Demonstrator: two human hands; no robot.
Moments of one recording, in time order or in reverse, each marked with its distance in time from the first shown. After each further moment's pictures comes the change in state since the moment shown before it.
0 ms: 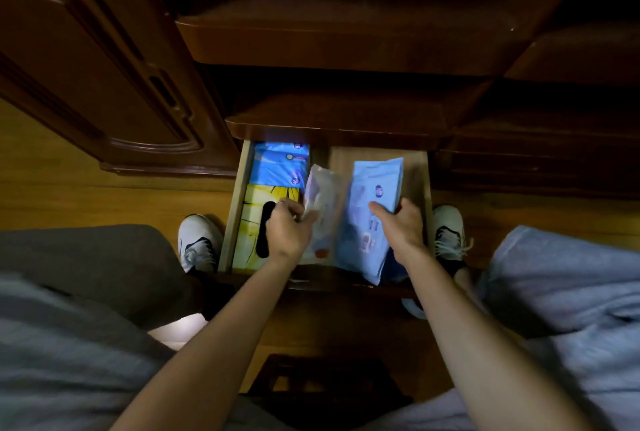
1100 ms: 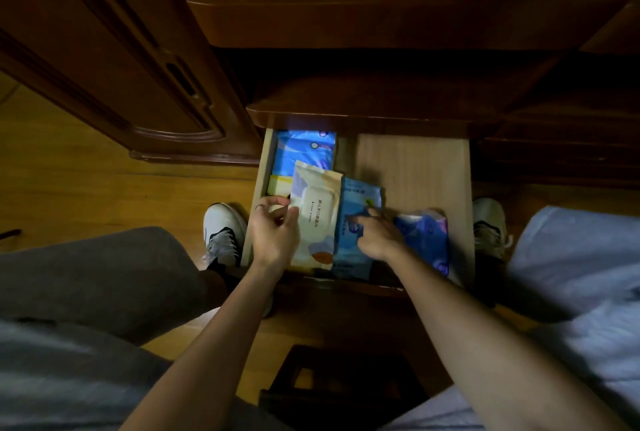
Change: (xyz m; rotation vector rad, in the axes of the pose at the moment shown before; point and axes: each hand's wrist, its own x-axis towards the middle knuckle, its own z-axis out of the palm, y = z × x) left_hand -0.001 -0.018 -0.051 -0.342 0.089 -0.057; right_hand 0.014 0.040 0.075 -0.952 -0.640 -0.206
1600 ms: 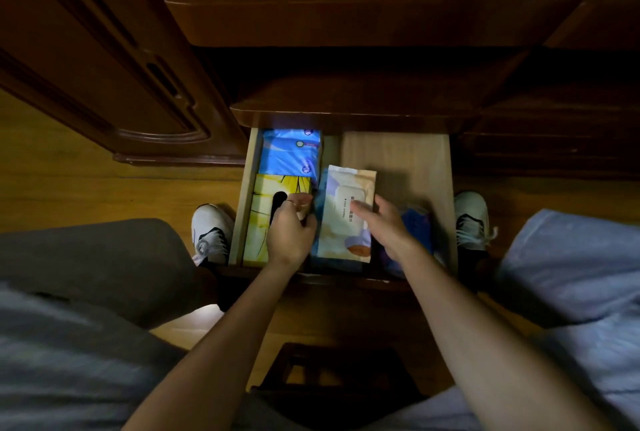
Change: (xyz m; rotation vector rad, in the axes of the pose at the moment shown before) left_hand -0.006 -0.014 0.035 0.562 -0.146 0.246; right_hand -0.020 0.016 -0.018 1.093 0.142 0.111
